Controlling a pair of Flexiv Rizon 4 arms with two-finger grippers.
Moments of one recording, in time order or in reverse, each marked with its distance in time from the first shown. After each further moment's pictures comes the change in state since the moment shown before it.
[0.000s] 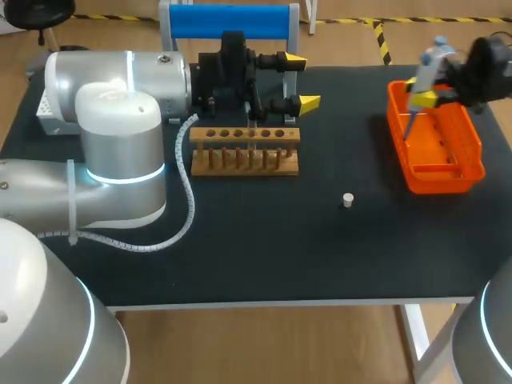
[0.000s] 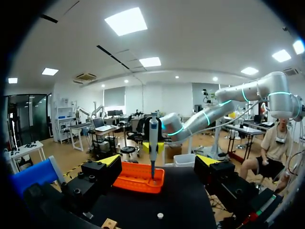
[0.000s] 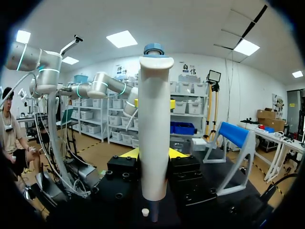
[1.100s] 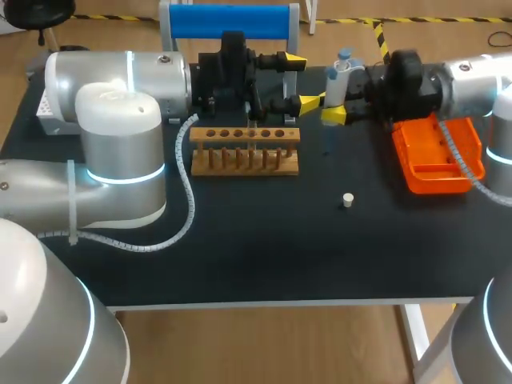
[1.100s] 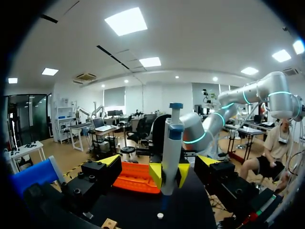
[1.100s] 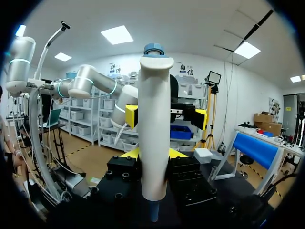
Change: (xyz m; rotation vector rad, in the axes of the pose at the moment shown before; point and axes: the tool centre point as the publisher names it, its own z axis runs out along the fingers) left arm 0.000 0.000 0.000 0.000 0.000 0.000; right arm 0.016 0.026 0.156 -0.019 -0.089 -0.027
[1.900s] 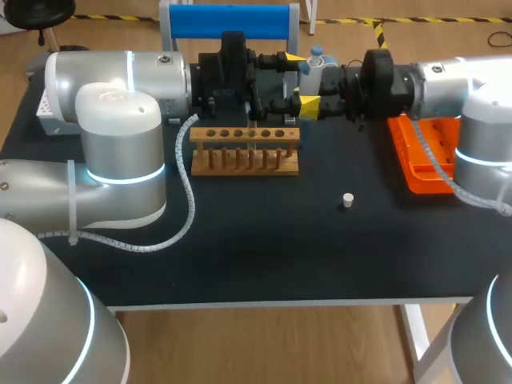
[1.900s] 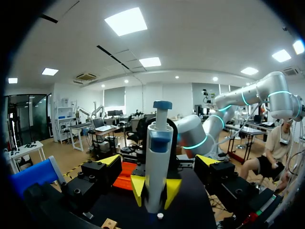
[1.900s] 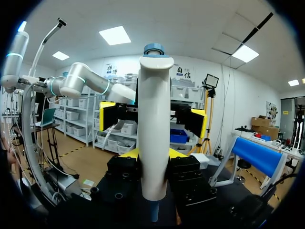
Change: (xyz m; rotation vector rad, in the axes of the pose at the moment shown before) left arm 0.000 0.000 0.000 0.000 0.000 0.000; right arm -0.023 0.001 0.037 -0.025 -0.031 -0.022
